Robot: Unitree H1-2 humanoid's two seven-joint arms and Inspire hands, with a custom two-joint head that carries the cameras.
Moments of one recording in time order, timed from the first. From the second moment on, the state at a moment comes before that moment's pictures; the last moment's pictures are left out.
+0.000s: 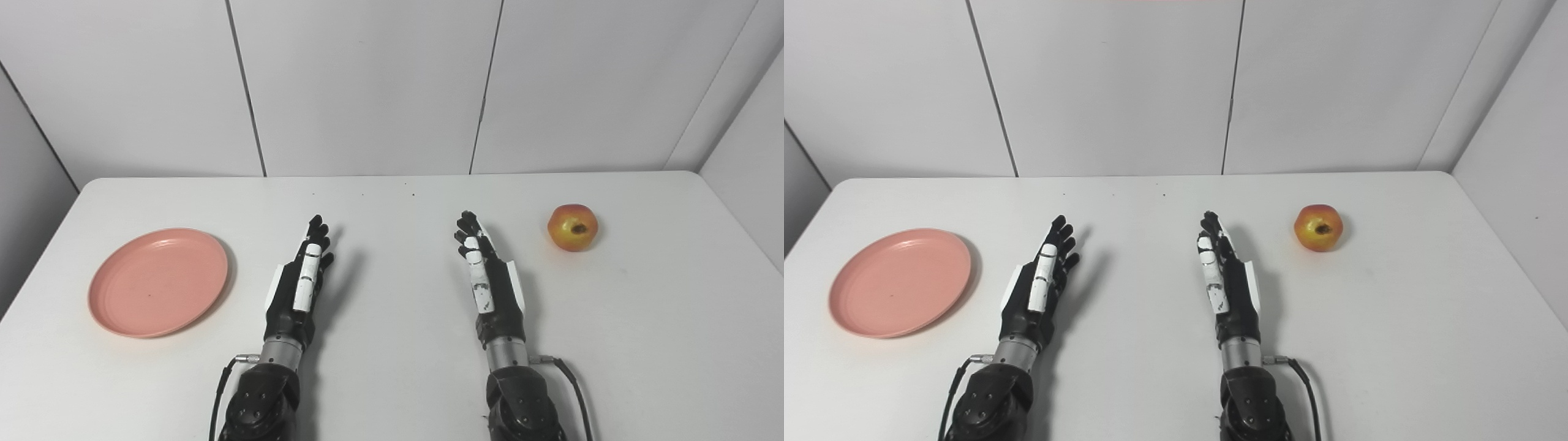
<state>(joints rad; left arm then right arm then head) -0.23 -0.08 -0.05 0.12 -0.04 0.04 -0.04 -0.22 0.15 0.05 0.17 -0.10 -0.13 -0.11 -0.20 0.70</state>
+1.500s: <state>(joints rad) -0.23 -0.08 -0.05 0.12 -0.04 0.04 -0.04 -0.22 0.15 0.06 0.17 -0.11 -0.13 -0.11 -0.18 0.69</state>
